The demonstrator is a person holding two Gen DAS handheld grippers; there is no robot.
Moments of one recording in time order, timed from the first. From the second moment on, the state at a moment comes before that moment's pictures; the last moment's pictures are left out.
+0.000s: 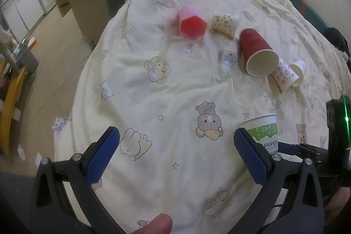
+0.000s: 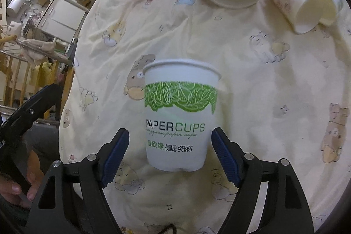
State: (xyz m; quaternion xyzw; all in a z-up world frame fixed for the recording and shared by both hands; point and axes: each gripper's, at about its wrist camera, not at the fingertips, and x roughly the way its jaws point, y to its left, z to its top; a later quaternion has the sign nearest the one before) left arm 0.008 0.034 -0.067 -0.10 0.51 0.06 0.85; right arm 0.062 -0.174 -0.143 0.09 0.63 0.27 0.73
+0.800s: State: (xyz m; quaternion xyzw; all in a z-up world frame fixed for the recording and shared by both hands) left arm 0.018 -0.064 -0.070 -0.10 0.55 0.04 0.83; right arm 0.039 -0.310 -0.068 0.18 0.51 0.13 0.83
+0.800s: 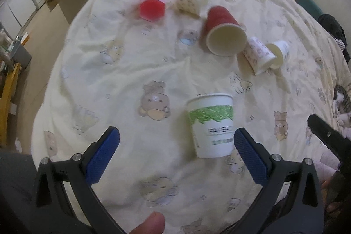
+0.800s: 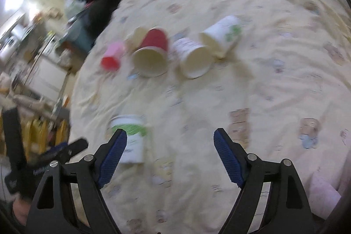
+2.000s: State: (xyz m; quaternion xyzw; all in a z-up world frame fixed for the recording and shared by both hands) left arm 0.037 -0.111 -0.140 -0.08 0.60 0.00 0.79; right arm 0.055 -0.330 -0.077 0.25 0.51 0.12 0.81
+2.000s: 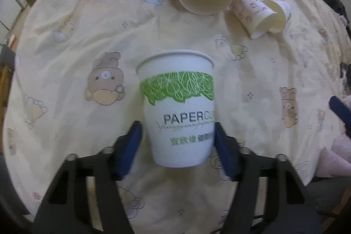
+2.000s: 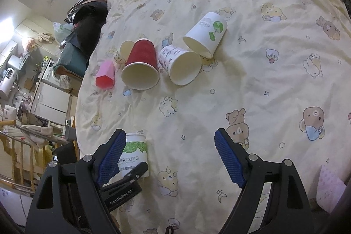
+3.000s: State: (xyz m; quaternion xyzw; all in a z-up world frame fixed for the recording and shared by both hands) left arm 0.015 -0.036 -0.088 -0.08 0.59 -0.09 0.80; right arm 0.060 -0.256 -0.056 0.17 0.48 0.21 0.83
